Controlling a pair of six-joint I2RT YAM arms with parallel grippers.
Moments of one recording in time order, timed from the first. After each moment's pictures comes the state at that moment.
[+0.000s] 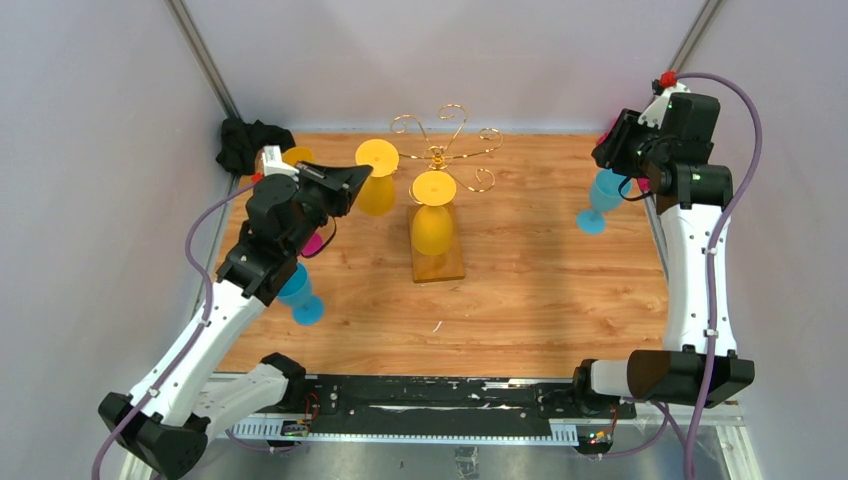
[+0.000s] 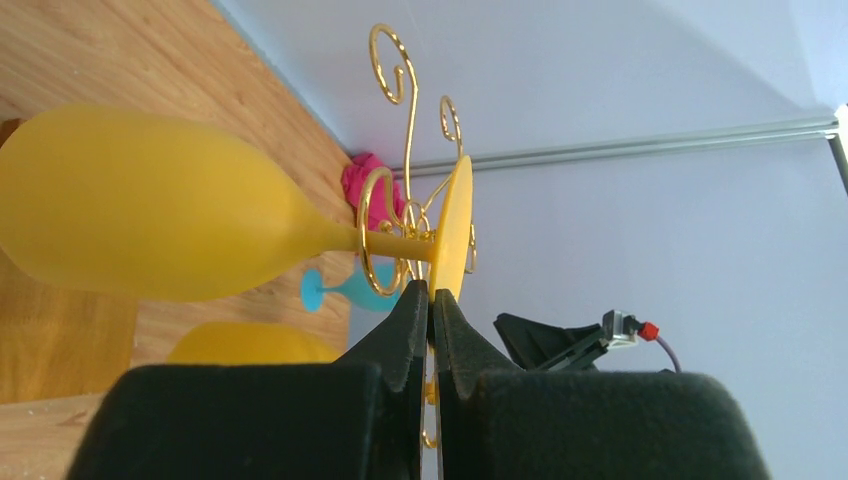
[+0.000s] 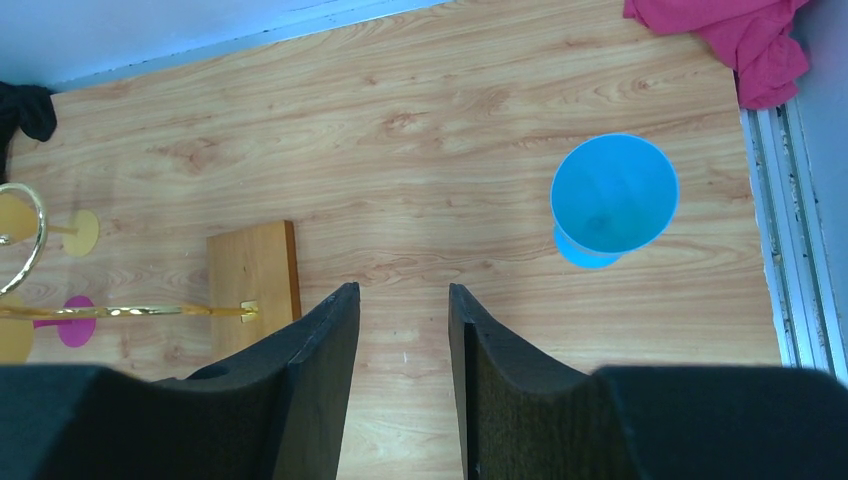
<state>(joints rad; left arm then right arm) -0.47 0.94 1.02 -0.16 -0.12 -1.34 -0.11 1.31 1.65 -0.82 -0.22 0.19</state>
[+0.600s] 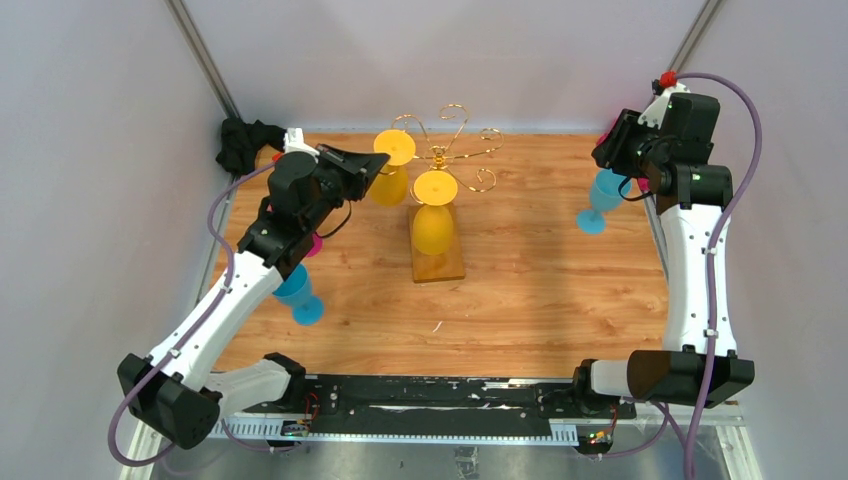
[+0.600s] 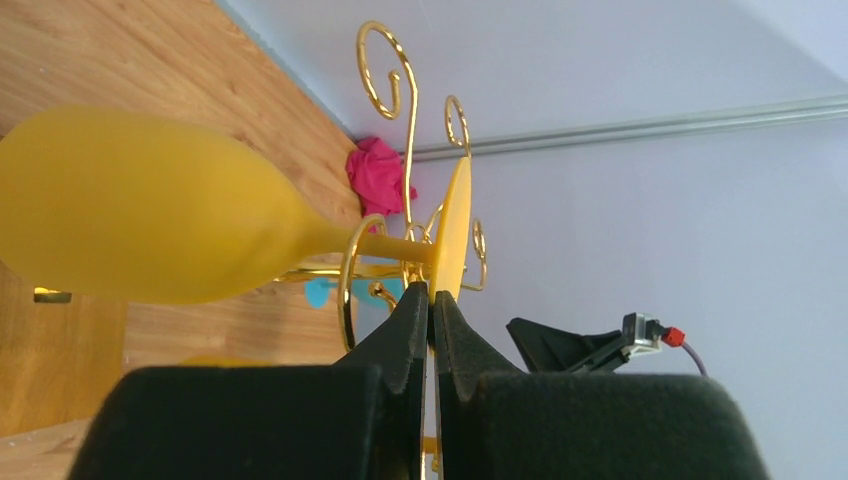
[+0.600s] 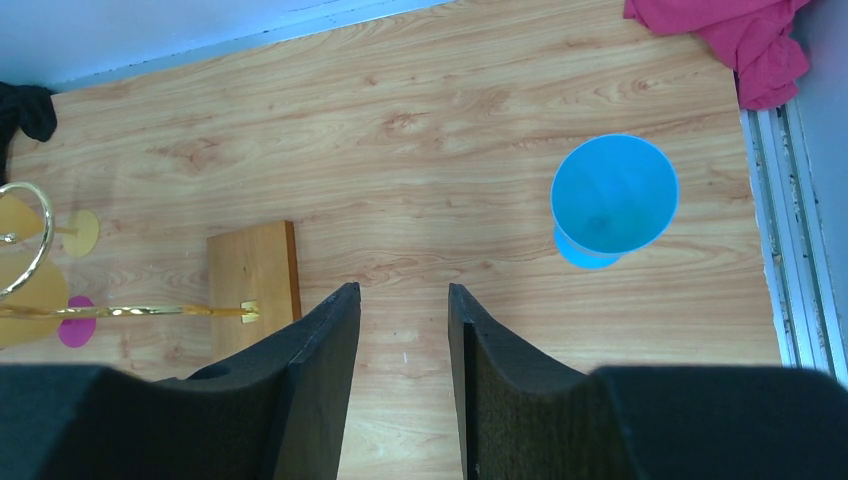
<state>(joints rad) -0.46 1.11 1.10 -0.10 -0.06 -1.31 -0.11 1.31 1.64 -0.81 -0.22 0.19</state>
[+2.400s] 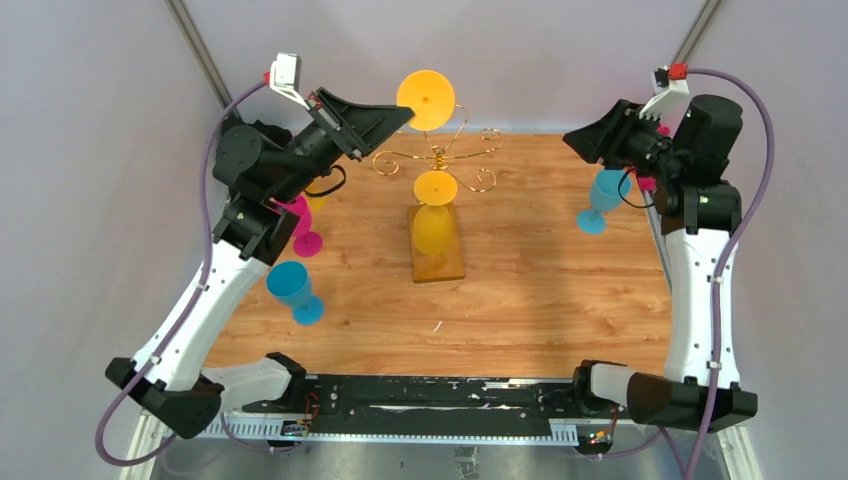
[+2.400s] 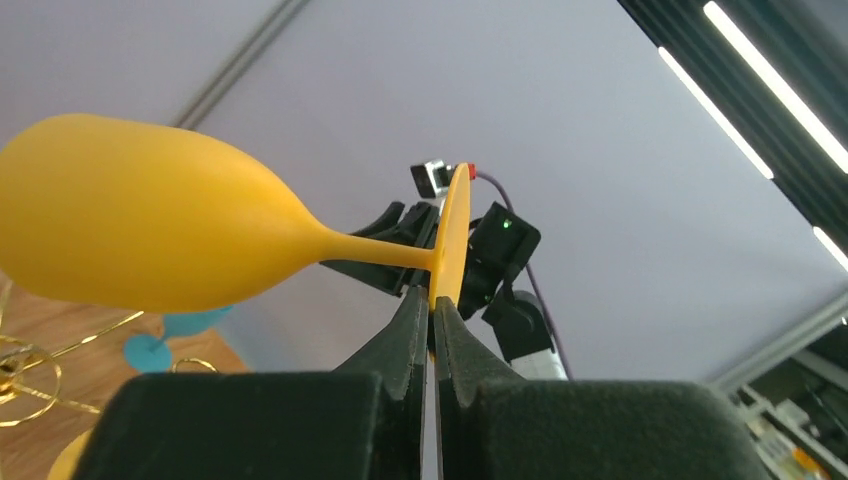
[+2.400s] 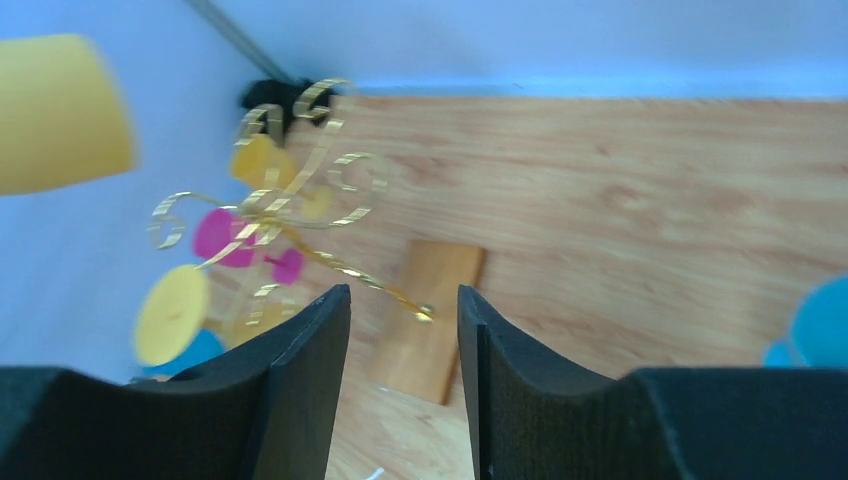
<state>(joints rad) -0.51 1.13 1.43 0.14 0.34 -1.06 -0.11 1.22 1.61 -0.67 -0.59 0.29</state>
